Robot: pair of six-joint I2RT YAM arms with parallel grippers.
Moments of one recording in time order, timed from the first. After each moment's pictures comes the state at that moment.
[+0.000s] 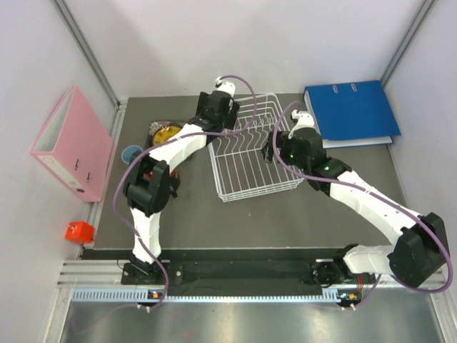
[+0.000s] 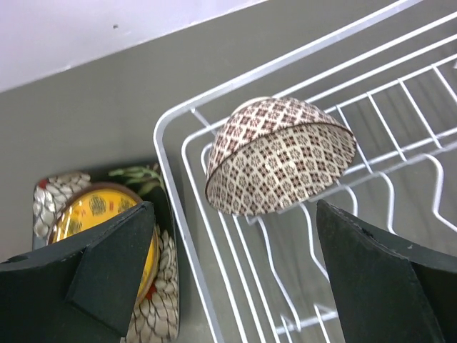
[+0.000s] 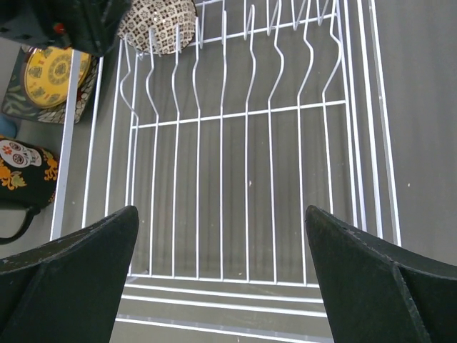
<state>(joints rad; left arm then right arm) -0.50 2.00 1.67 -0.18 -0.45 0.02 0.58 1.26 0.97 -0.16 0.18 0.44</state>
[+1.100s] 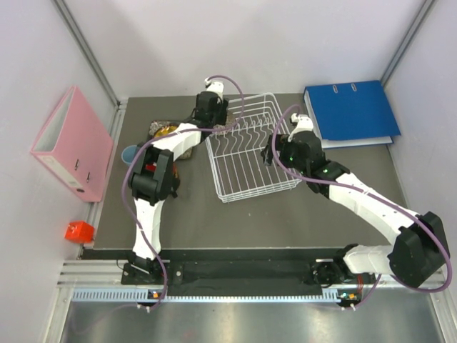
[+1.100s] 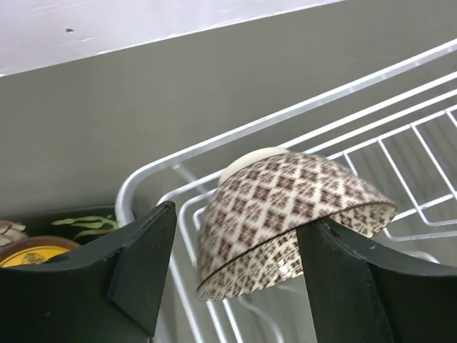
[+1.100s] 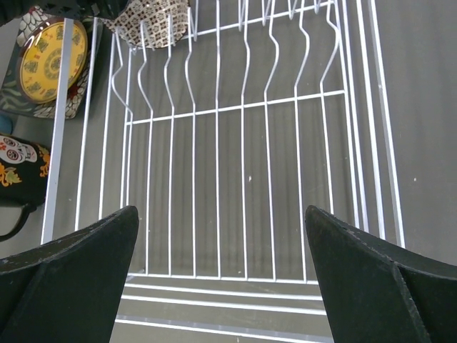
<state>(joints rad) -0.38 2.15 1.68 0.03 -0.26 -0.03 0.59 1.26 0.93 -0.13 0.17 0.45</state>
